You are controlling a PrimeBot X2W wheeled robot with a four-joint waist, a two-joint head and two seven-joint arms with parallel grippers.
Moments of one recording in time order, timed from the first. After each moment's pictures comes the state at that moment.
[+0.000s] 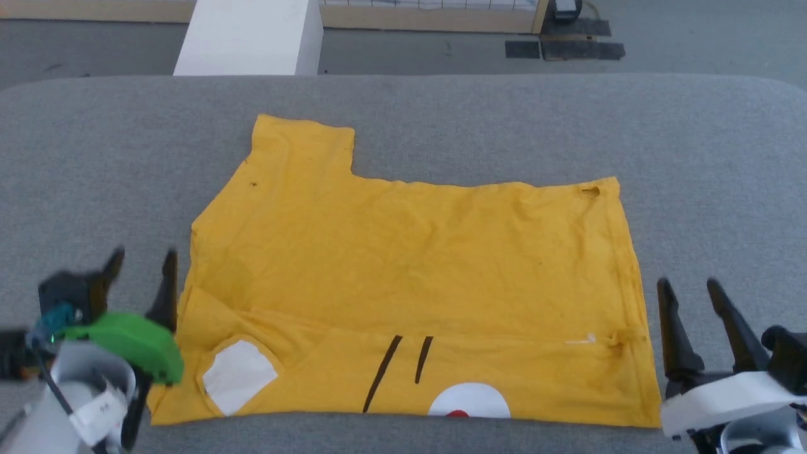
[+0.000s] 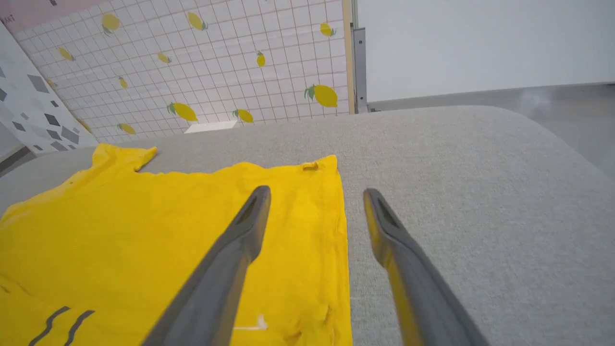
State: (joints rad) left arm -0.12 0.51 -0.19 0.07 -0.49 0.10 0.01; right arm 0.10 -0.05 -0.12 -0.12 0.23 0.13 0.02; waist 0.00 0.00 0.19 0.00
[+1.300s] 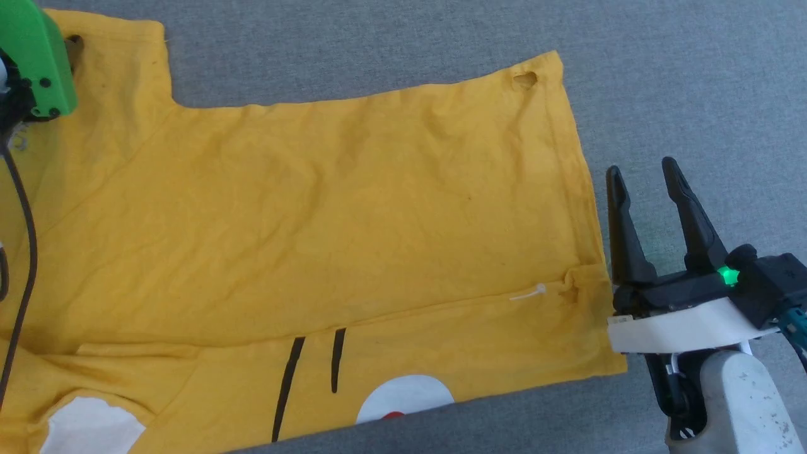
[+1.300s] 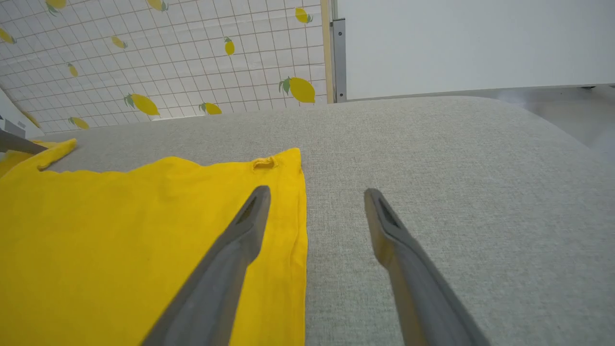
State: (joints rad) left arm -0.99 0.63 -0.33 0.39 -0.57 0.10 0.83; right arm -0.17 -0.05 0.05 -0.07 0.21 0.13 -0.22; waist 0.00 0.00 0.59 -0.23
